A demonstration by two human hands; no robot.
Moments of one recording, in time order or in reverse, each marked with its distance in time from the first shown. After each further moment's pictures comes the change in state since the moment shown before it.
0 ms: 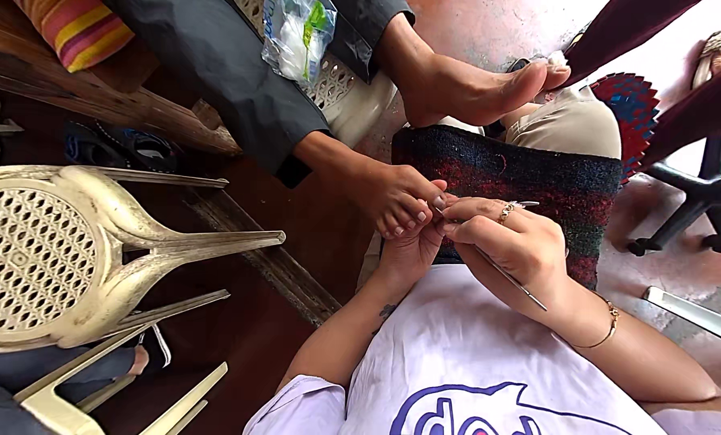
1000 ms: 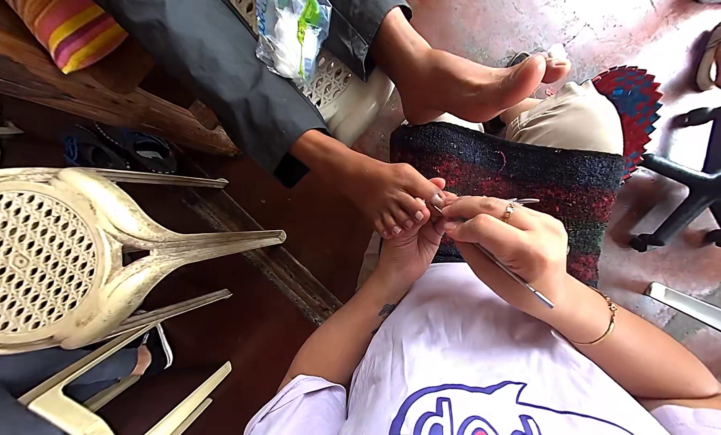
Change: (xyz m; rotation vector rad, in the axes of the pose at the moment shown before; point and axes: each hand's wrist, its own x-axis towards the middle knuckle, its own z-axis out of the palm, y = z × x) left_hand 0.001 -0.001 0.001 -0.030 -0.018 0.013; right_hand -0.003 0.003 0.001 0.068 0.040 0.010
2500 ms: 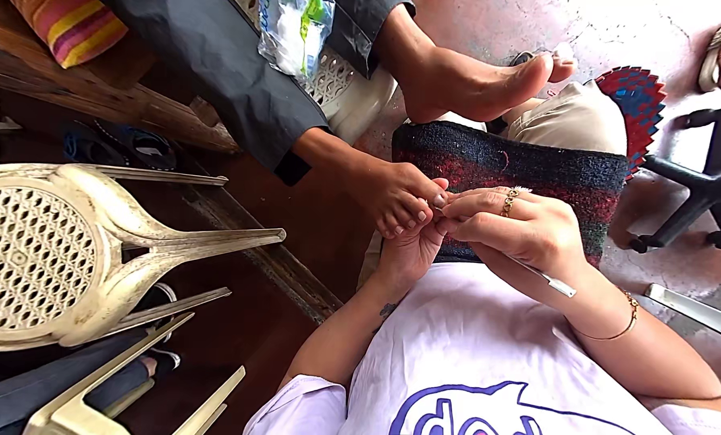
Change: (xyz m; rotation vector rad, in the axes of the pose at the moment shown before) left_hand -0.001 0.001 0.000 -0.033 0.022 0.005; right_hand 0.012 0.008 -0.014 0.012 -0.142 -0.074
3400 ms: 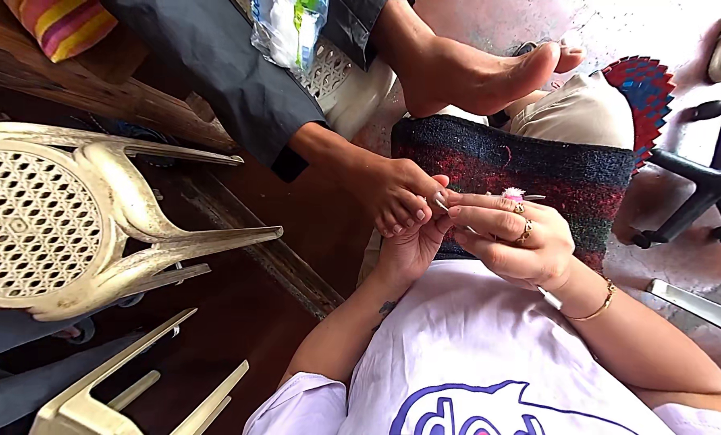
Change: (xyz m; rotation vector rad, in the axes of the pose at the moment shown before) left_hand -0.001 0.001 -0.005 -0.037 -0.054 -0.035; right_hand -0.025 0.031 0.017 0.002 0.125 -0.321
